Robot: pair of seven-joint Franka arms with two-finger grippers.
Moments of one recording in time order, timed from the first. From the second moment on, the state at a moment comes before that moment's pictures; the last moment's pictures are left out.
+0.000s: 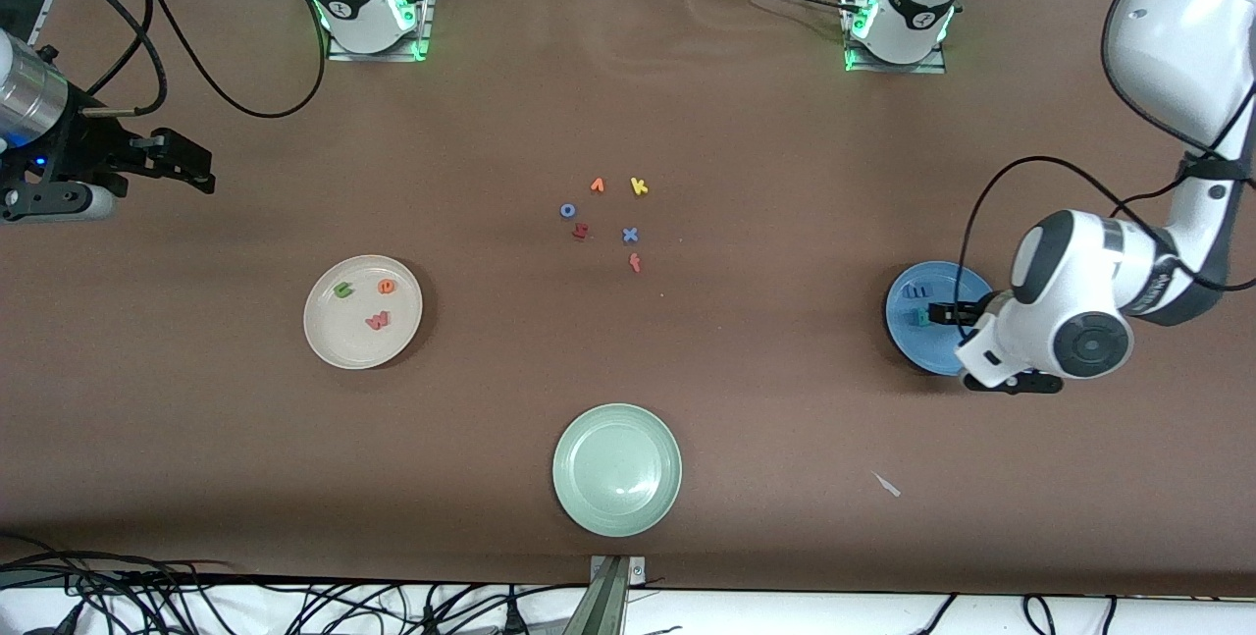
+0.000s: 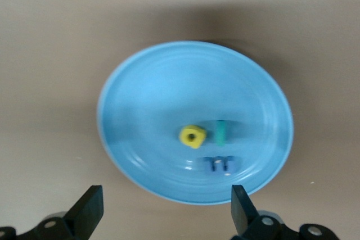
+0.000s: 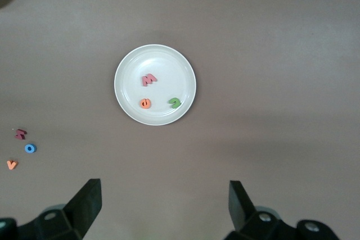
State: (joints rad) left arm 0.32 0.67 -0.44 -1.50 0.40 1.71 -0.21; right arm 0.11 0.09 -0.04 -1.54 -0.02 1.57 0.00
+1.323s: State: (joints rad) left arm 0.18 0.06 -0.09 -1.50 -0.01 1.55 0.04; right arm 0.11 0.09 -0.04 -1.53 -0.02 1.57 0.00
